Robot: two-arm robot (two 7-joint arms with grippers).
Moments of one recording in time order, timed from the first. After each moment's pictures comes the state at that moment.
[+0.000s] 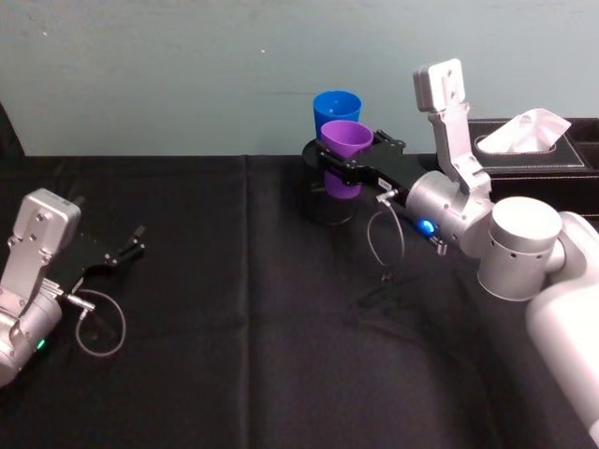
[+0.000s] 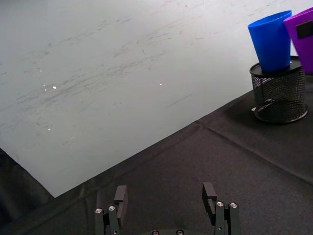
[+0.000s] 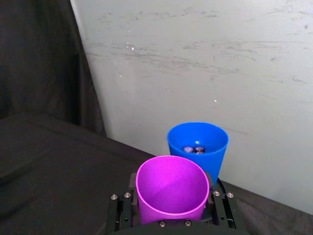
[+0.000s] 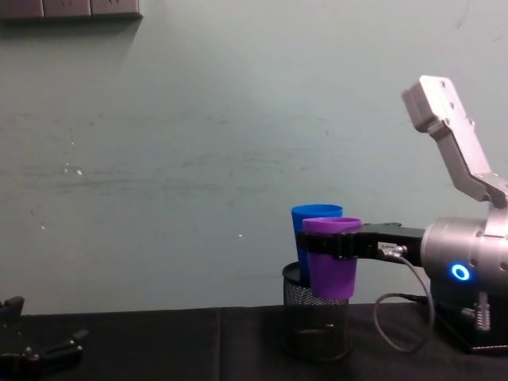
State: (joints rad) left arm -0.20 0.60 0.45 -1.41 -0.25 -0.12 0.03; right arm 0.56 0.17 -0.35 -1.13 0.27 0.12 0.35
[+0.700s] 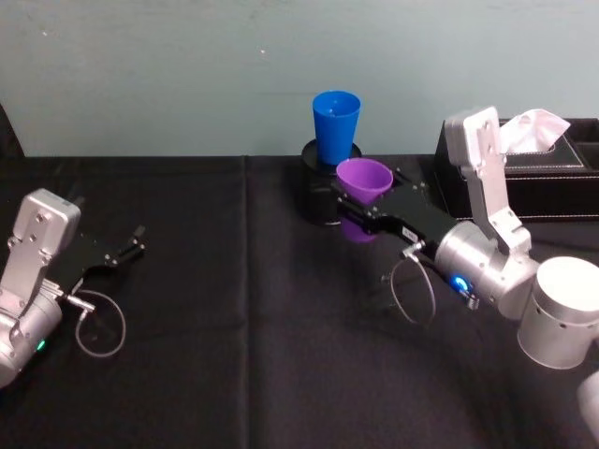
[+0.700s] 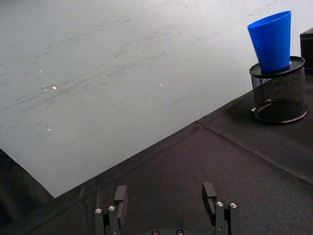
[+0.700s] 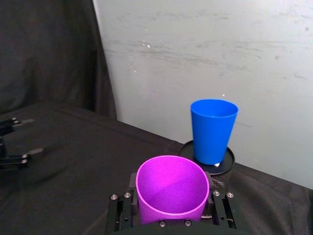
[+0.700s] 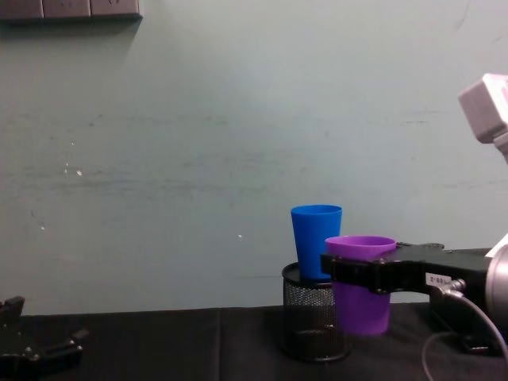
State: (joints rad) left arm -0.20 0.60 0.45 -1.41 -0.25 -0.12 0.03; right arm 0.32 0.29 -0.33 -1.45 0.30 0.16 0.34
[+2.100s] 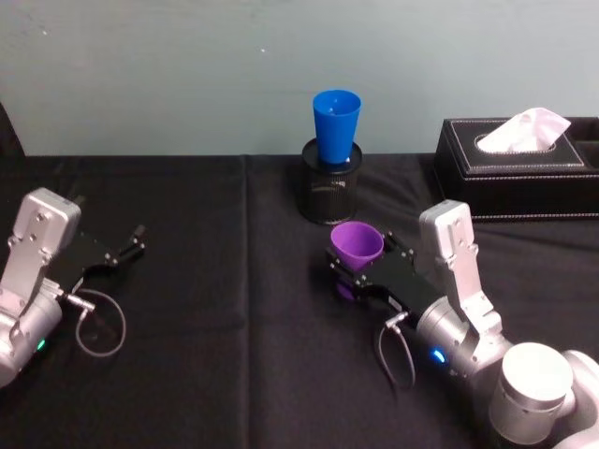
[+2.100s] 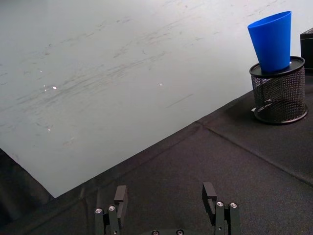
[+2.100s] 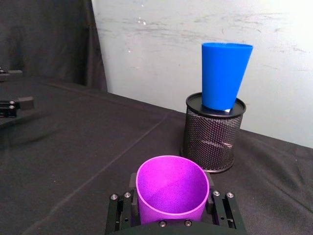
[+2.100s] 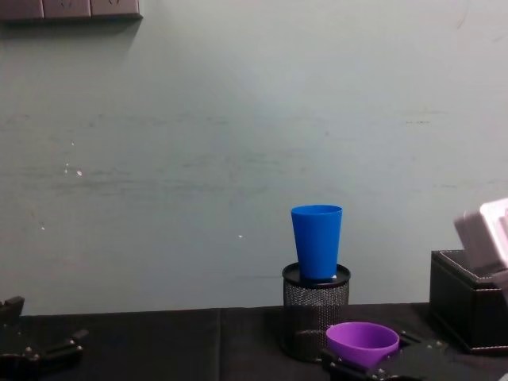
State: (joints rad) left arm -0.20 0.60 0.45 -1.41 -0.25 -0.12 0.03; right arm 0.21 0.23 -0.34 -1.31 0.17 -0.08 0.29
